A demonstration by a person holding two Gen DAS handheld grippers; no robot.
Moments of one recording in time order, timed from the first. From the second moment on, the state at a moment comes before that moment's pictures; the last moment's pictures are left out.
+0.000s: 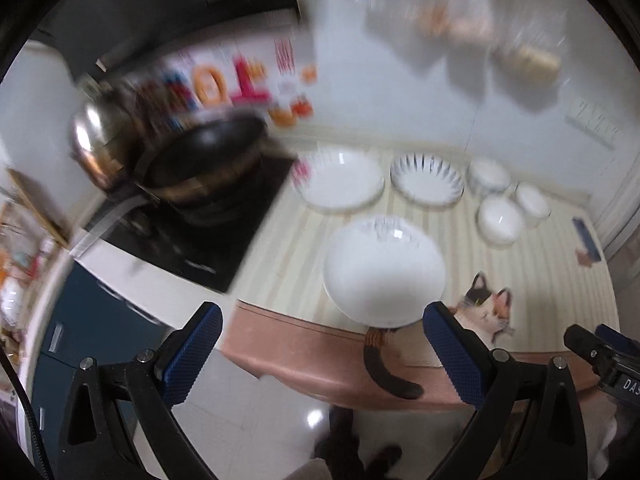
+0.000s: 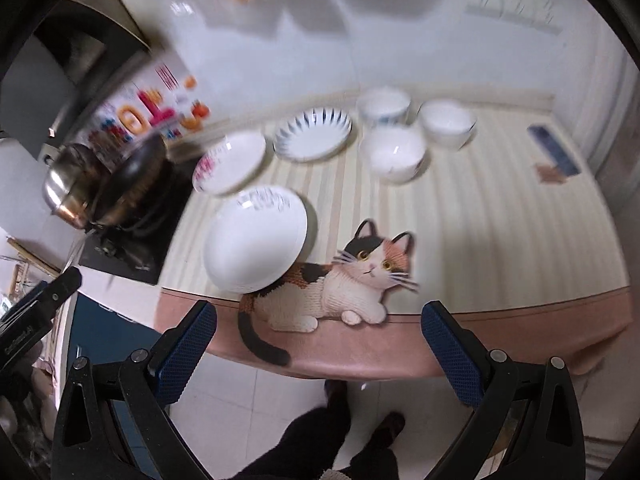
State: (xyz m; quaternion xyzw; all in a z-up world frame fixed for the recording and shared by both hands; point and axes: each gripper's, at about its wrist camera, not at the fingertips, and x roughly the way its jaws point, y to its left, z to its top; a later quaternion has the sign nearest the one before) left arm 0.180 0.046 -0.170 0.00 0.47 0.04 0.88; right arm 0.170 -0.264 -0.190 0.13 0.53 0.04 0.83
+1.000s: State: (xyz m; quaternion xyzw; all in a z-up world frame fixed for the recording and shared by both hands) left arm 0.386 0.072 -0.382 -0.02 0.65 -0.08 0.76; right arm 0.392 -0.192 -0.441 0.22 0.66 0.07 0.72
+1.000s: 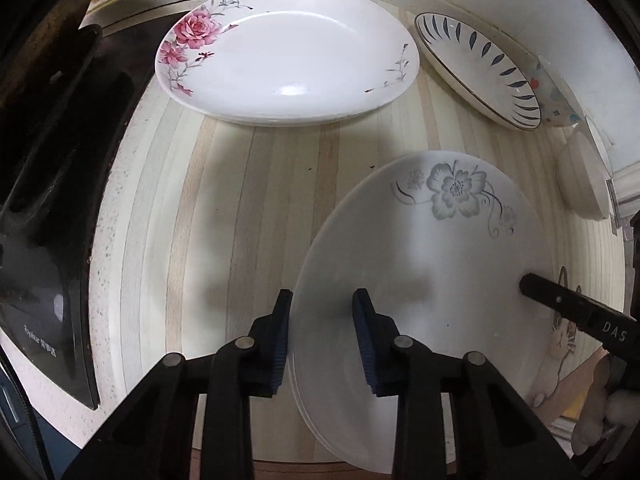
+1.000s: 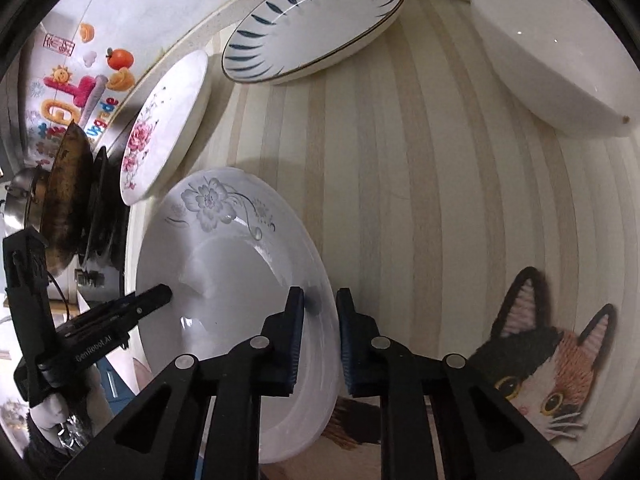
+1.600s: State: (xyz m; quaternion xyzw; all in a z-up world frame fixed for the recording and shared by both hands) left arm 0.346 -0.040 -0.346 0.00 0.63 -0.11 0.77; right arm 0.343 -0.308 -0.406 0.22 0.67 0.07 0.71
